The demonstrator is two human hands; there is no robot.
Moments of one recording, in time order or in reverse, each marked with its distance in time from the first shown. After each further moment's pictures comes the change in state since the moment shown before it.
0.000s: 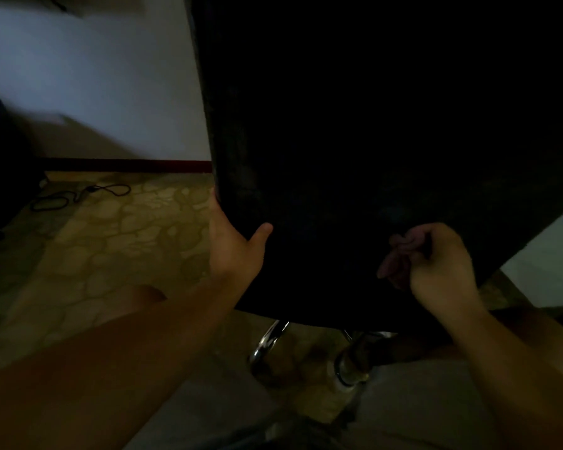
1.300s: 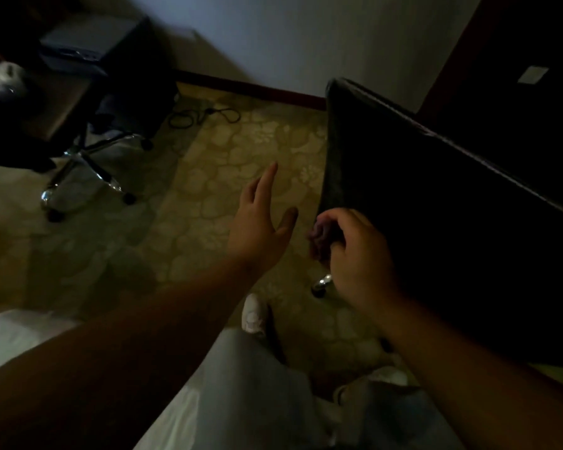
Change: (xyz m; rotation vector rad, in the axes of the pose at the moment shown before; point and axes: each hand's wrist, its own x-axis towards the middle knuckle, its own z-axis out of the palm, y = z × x) left_hand 0.090 0.171 -0.105 0.458 0.009 -0.121; right_hand 0.106 -0.259 0.073 -0.027 -0.641 -0.204
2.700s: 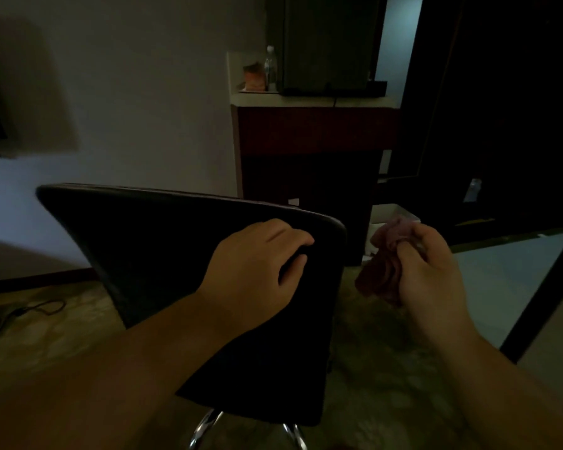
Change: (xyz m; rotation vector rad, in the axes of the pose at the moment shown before) left_hand -0.137 0.244 0.150 0.018 0.021 1.313; right_hand -0.222 0.163 -0.250 0.438 0.977 0.056
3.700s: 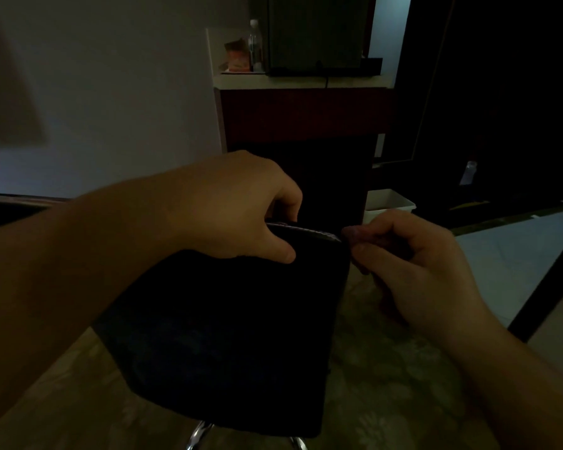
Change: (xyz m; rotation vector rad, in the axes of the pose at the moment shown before) left_hand 0.119 -0.028 -0.044 0.068 -0.816 -0.132; right_hand 0.027 -0.020 0.017 0.034 -0.341 -0.130
